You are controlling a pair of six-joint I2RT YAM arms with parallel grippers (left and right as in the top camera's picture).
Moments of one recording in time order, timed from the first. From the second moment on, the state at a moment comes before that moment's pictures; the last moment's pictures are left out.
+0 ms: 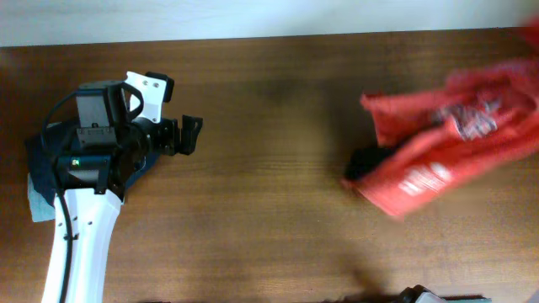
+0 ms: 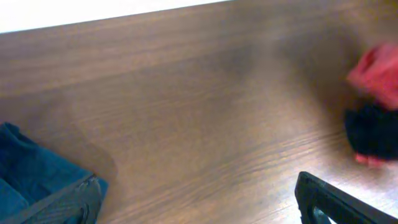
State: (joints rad) left arm 0.00 1.33 1.28 -0.71 0.35 0.13; right arm -0.69 1.35 1.95 -0.81 0.03 0.24
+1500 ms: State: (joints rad) left arm 0.00 1.33 1.28 -0.69 0.19 0.16; right arm -0.22 1.59 2.09 -0.50 -0.82 0.64
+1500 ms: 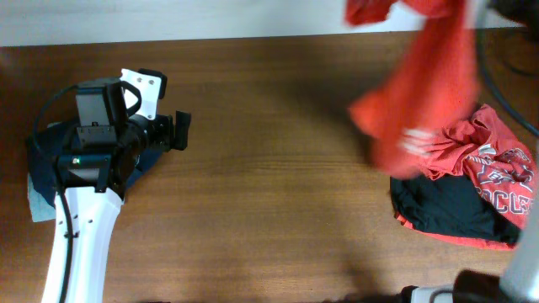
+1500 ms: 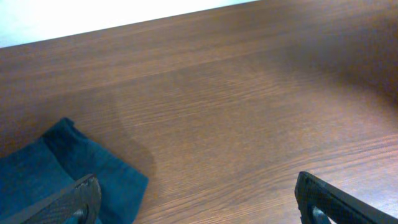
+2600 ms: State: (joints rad) left arm 0.00 1.33 1.28 -0.66 0.16 0.16; right arm -0.14 1.84 2.02 -1.35 -0.01 0.44
